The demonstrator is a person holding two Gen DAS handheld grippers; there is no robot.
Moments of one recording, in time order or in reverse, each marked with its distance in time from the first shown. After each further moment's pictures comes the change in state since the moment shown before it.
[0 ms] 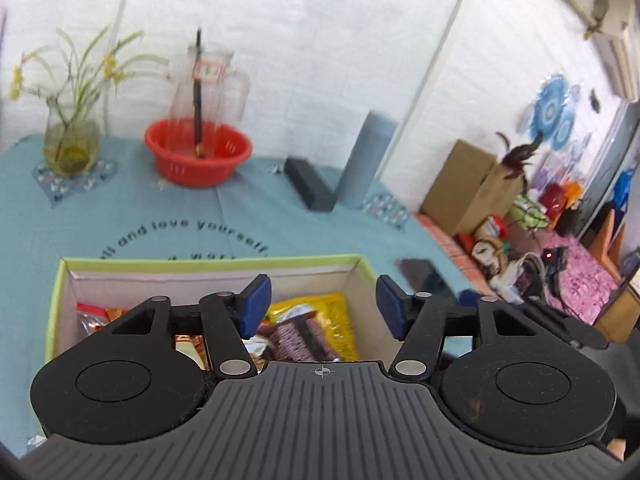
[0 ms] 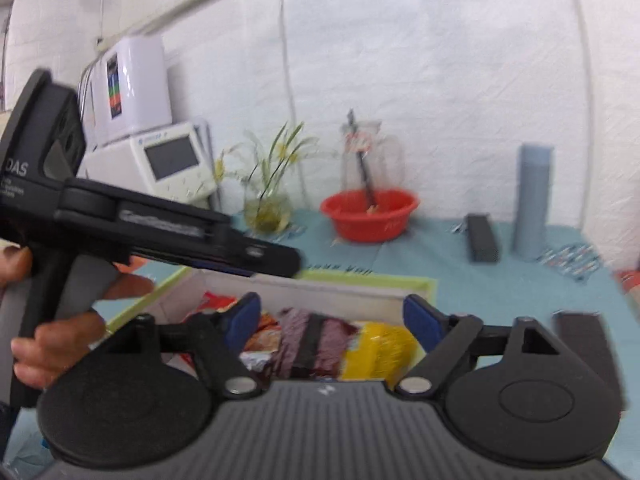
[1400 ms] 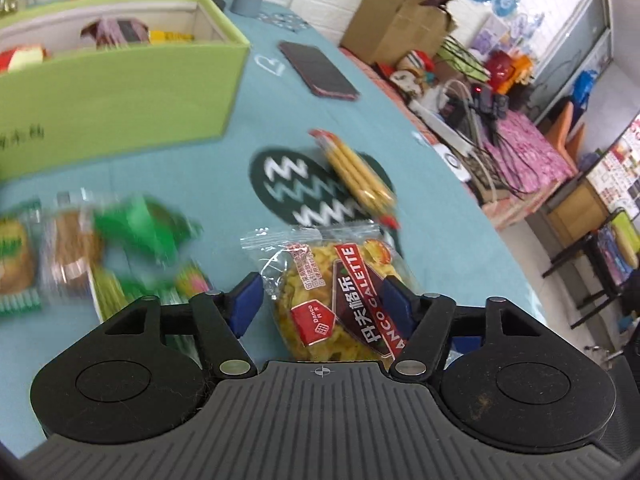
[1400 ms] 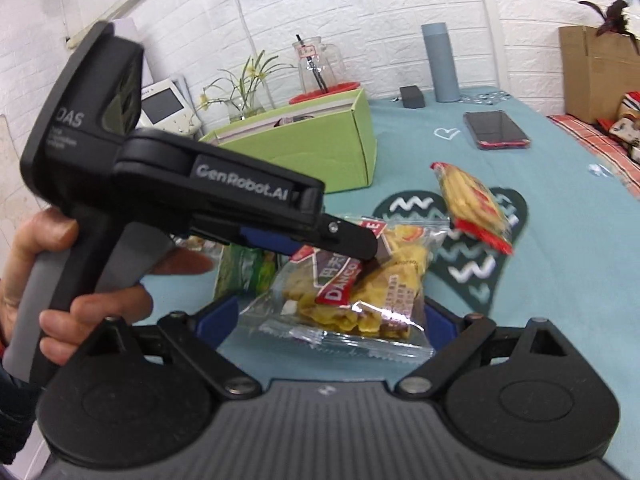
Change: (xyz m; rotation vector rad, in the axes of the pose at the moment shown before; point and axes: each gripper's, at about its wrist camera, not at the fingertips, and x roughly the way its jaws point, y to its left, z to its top) left arm -0.028 -0.124 -0.187 0.010 0.388 -0.143; right arm -0.174 0.035 -0.159 0.254 0.212 -0.036
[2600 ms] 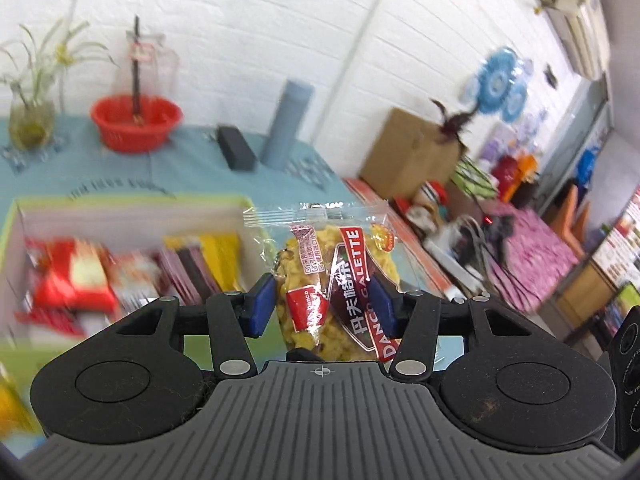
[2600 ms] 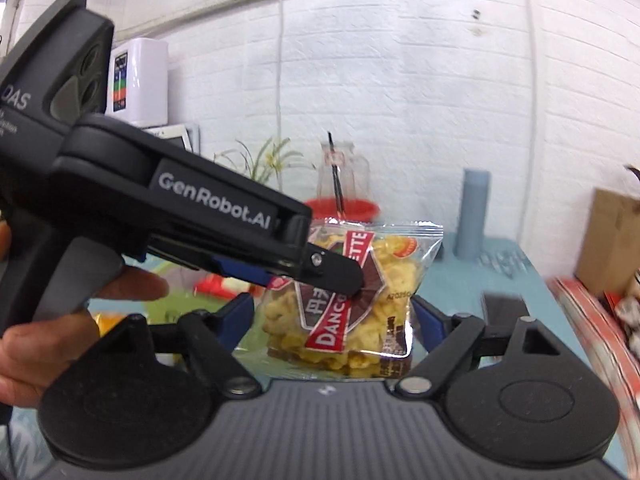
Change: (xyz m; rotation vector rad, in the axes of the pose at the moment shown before) left arm -0.074 0.038 0.154 -0.003 -0.302 0.074; right arm 0.087 0.056 0.172 -0.309 -0.209 -0.005
